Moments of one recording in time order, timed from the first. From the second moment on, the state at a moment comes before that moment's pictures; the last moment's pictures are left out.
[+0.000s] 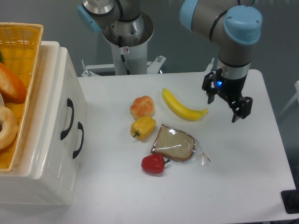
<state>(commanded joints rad) 2.65 -1.85 -1.54 -1.13 1.52 1.58</state>
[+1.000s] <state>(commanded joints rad) 2.56 -1.94 -1.54 -1.09 1.52 1.54</state>
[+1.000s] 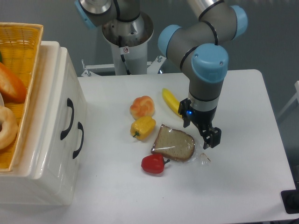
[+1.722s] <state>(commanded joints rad) 2.52 -1.91 -1.54 -1.10 1.56 1.23</state>
